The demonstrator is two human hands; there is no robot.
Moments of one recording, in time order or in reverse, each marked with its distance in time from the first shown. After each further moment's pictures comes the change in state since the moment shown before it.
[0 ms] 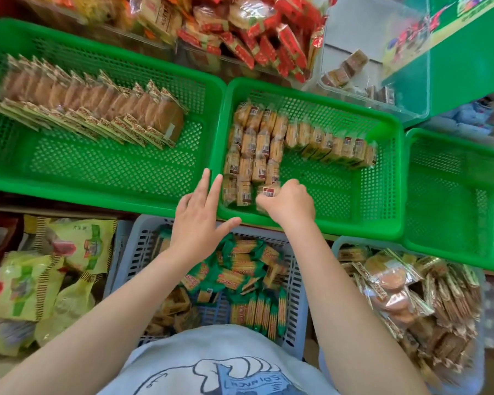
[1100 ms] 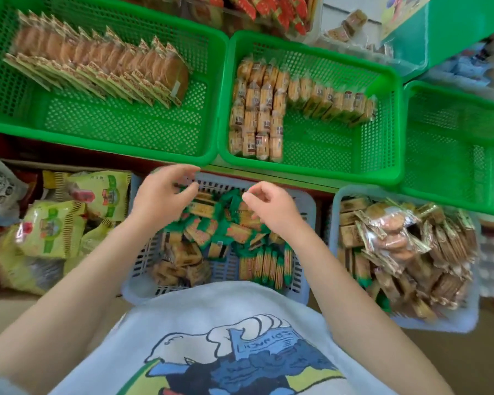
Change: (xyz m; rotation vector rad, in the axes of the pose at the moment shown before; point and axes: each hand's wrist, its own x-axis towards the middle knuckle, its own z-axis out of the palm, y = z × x) left_hand -0.077 -0.058 -0.041 -0.428 0.014 -0.053; right_hand -0.125 0.044 0.038 0.600 -0.313 -0.326
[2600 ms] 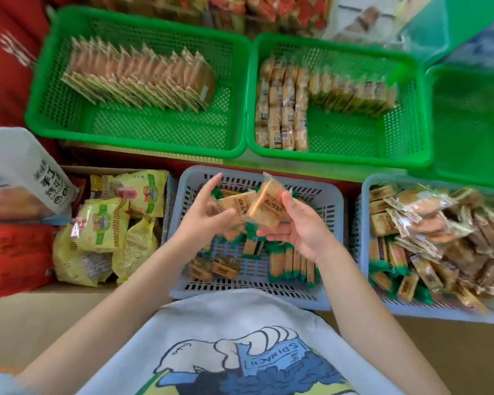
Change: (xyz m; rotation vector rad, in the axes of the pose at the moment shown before) left_hand -0.062 -0.017 0.020 -0.726 -0.248 -0.236; right_hand -0.044 0.025 0.041 0.773 -0.158 0.119
